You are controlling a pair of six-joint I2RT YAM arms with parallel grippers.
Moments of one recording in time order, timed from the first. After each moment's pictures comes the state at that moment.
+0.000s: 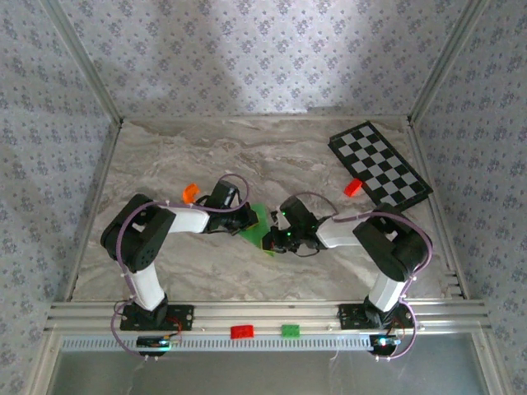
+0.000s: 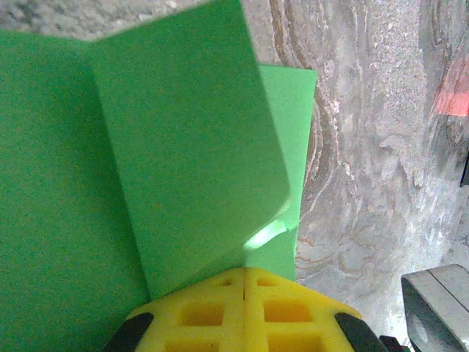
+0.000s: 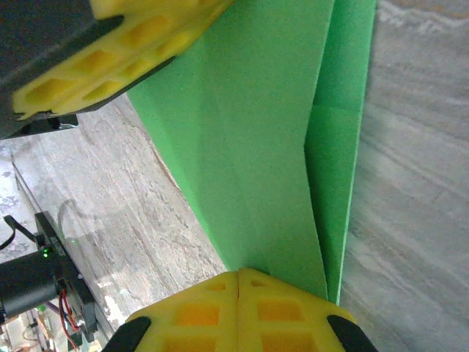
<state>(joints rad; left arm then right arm) -0.60 1.78 0.78 0.13 0.43 -1.00 0.75 1.72 0.67 0.15 -0.54 0.82</state>
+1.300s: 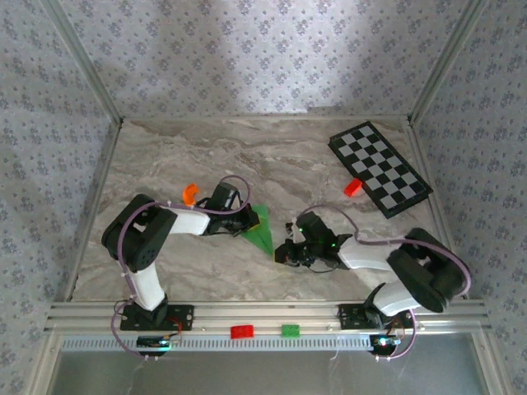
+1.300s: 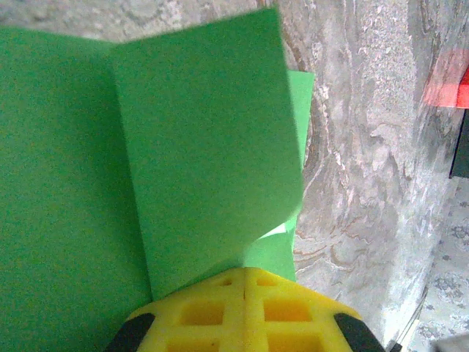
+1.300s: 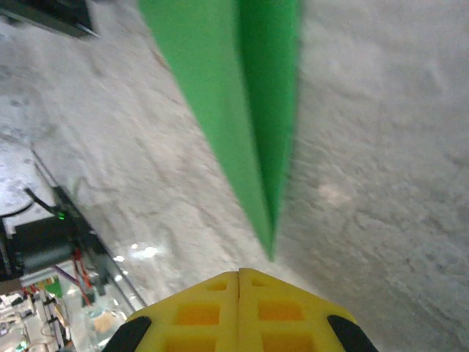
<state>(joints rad) -0.60 1.79 0.75 0.19 0.45 -1.02 0.77 1.40 0.45 0.15 -0.50 0.91</state>
